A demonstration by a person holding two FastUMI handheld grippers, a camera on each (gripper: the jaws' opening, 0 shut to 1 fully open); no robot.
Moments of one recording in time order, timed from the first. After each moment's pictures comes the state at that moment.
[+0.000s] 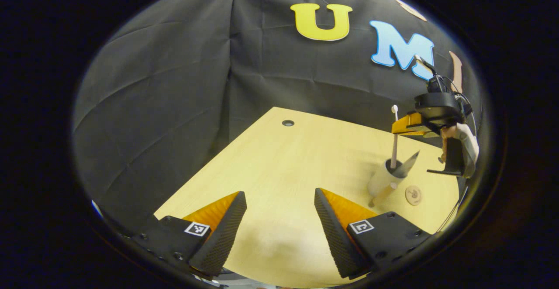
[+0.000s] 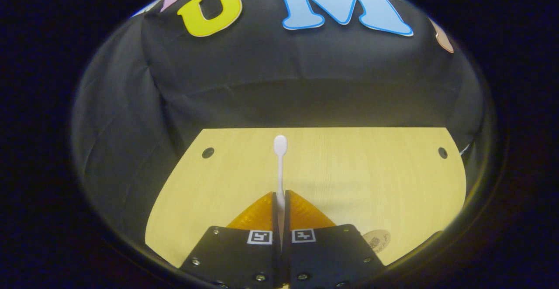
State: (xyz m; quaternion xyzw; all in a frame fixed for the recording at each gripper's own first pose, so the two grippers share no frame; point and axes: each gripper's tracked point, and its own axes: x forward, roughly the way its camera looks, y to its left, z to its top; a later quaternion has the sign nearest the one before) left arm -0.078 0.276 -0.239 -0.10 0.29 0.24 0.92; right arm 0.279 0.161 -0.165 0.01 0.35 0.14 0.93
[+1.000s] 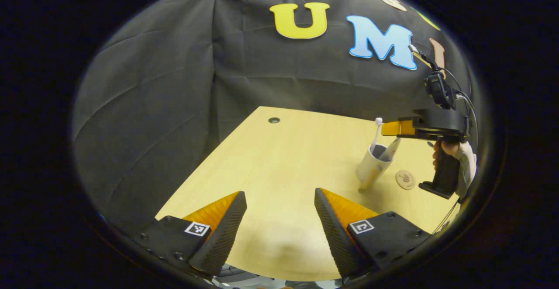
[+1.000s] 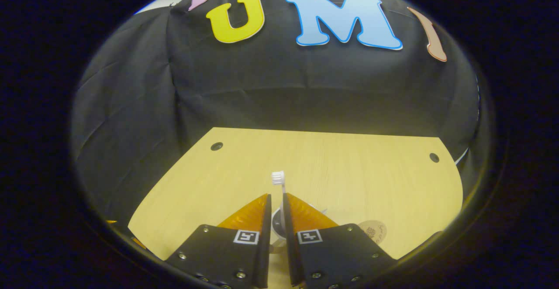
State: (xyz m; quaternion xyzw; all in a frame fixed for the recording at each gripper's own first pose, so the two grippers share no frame) left arm -0.088 0.237 -0.234 -0.07 0.29 0.19 0.94; right arm 0.207 0.143 -0.156 0.00 0.29 0.14 0.95
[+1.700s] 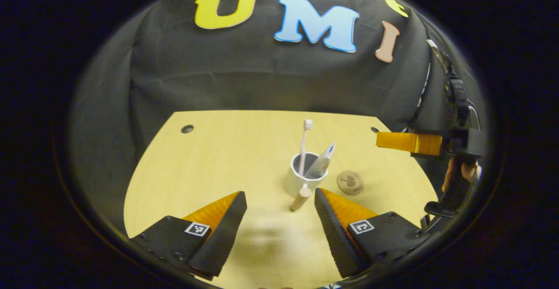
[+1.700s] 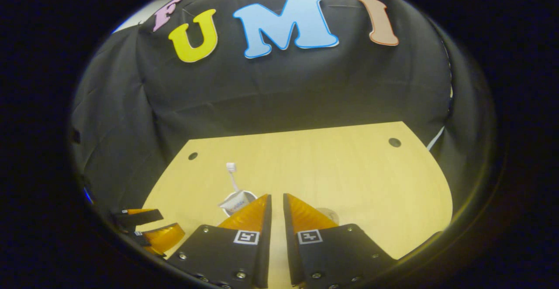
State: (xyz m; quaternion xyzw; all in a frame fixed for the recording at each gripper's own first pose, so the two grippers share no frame) left arm 0.056 0.113 -0.250 -0.07 0.35 -0.05 0.93; right arm 0.167 0.010 -0.134 0.05 0.30 0.05 0.95
